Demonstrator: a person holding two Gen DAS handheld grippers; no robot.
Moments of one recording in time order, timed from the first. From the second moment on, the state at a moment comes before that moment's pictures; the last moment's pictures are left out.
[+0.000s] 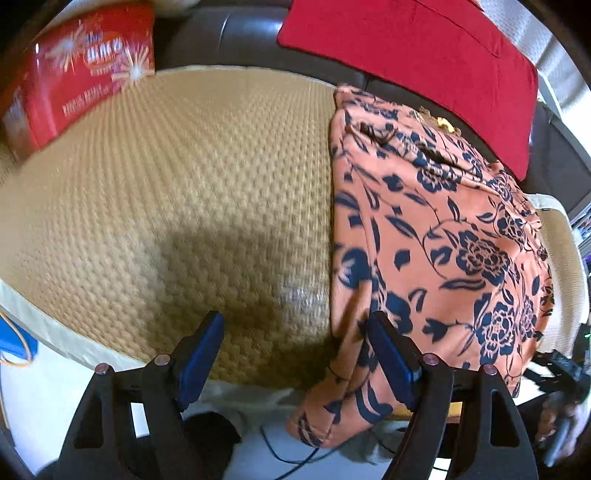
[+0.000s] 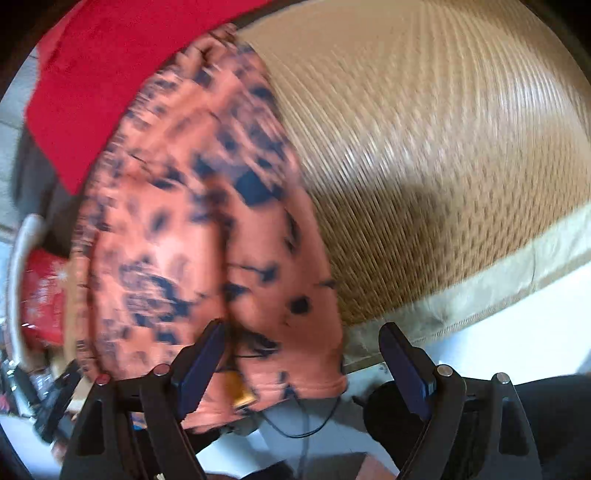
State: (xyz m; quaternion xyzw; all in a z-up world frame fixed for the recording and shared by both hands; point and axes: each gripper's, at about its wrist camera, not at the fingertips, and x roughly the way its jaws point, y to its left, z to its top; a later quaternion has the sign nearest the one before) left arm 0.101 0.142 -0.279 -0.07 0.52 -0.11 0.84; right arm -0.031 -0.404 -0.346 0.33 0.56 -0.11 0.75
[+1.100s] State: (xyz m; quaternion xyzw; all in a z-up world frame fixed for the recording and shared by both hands) left arm 0.071 0.152 -0.293 -0.16 0.57 -0.18 0.78; right arm -0.102 -0.418 -0.342 0.41 0.50 -0.10 0.76
